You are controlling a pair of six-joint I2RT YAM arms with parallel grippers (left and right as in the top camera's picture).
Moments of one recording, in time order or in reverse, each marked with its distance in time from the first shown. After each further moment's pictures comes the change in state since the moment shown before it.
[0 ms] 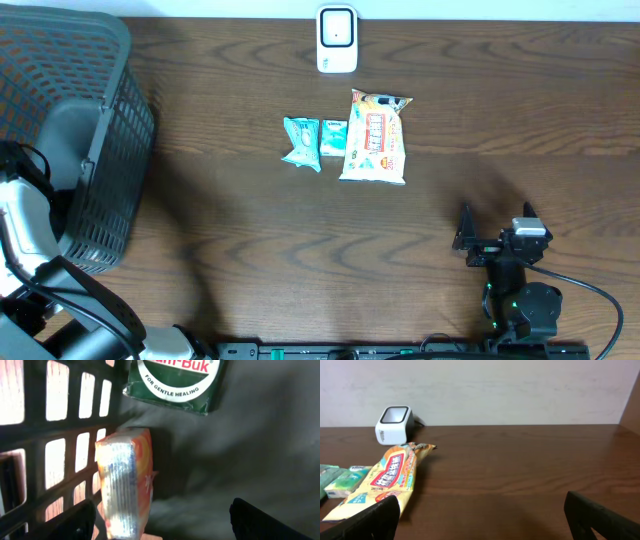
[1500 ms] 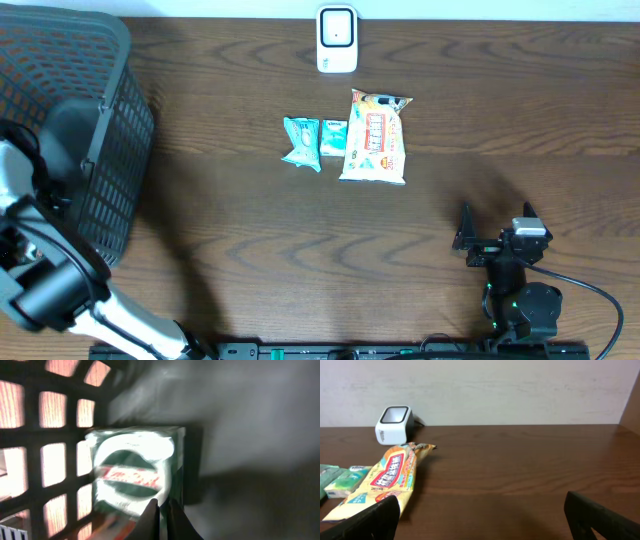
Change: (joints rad) left arm -0.003 0.314 0.283 -0.044 -0.227 0.138; right arm 0.000 0.000 0.000 0.000 0.000 0.000
